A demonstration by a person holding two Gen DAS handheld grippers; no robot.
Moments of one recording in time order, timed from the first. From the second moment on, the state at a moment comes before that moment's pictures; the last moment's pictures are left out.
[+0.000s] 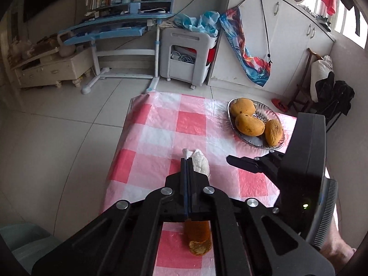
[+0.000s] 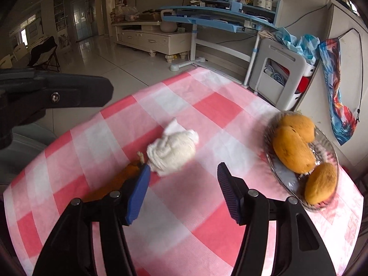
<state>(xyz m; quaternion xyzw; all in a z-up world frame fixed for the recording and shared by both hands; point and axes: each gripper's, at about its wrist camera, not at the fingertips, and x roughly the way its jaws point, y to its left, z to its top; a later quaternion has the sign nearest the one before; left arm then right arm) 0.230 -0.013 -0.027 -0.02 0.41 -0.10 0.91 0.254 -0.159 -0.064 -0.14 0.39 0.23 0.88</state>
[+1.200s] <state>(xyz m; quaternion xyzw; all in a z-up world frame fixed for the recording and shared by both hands) 0.213 -0.069 -0.084 0.06 0.48 -0.12 0.87 0.172 -0.198 -0.051 -0.18 0.44 0.23 0.85</state>
